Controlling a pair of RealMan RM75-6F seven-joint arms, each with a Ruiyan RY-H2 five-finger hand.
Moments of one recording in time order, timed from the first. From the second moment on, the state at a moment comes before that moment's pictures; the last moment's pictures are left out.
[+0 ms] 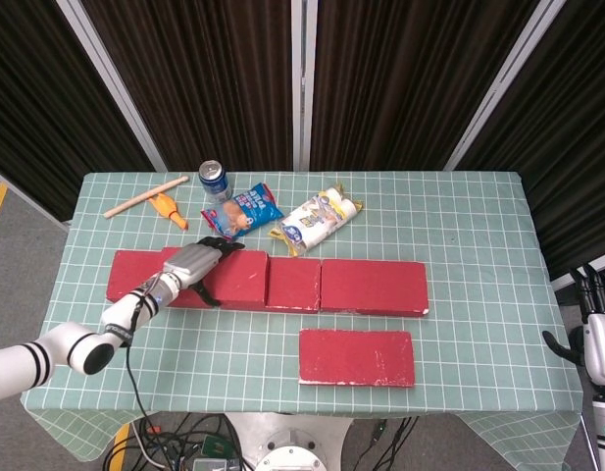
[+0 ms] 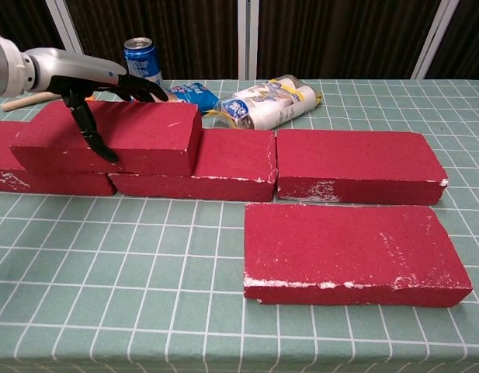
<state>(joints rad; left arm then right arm) -0.95 -1.28 -0.12 -1.48 1.11 0.52 -0.10 0.06 -1.11 0.14 -1.56 -1.41 1.51 0.03</state>
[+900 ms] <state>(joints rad) -0.93 -1.26 -0.13 -1.50 1.13 0.54 -0.12 0.06 -1.11 0.13 -1.56 -1.42 1.51 0.03</state>
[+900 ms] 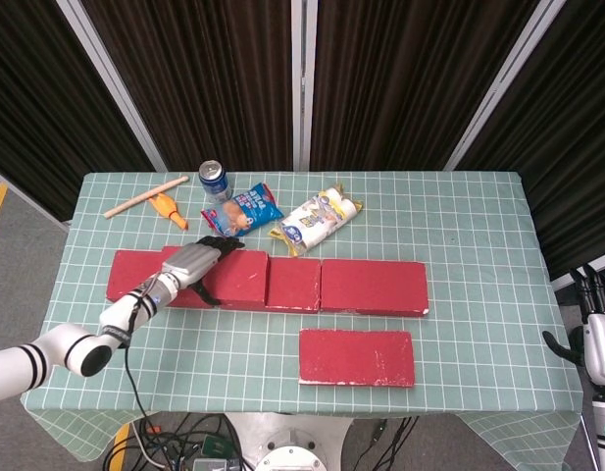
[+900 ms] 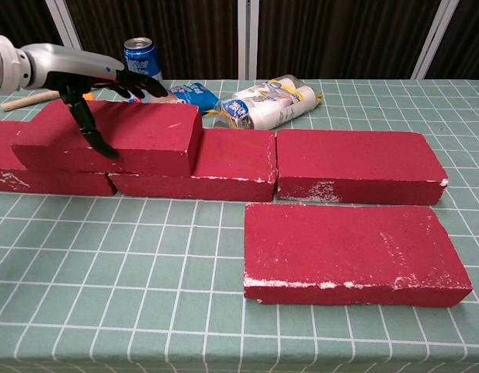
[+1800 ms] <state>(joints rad) -0.39 -0.99 0.03 -1.85 1.15 1.34 0.20 0.18 -0.97 0.00 -1.83 -1.70 1.27 0.01</state>
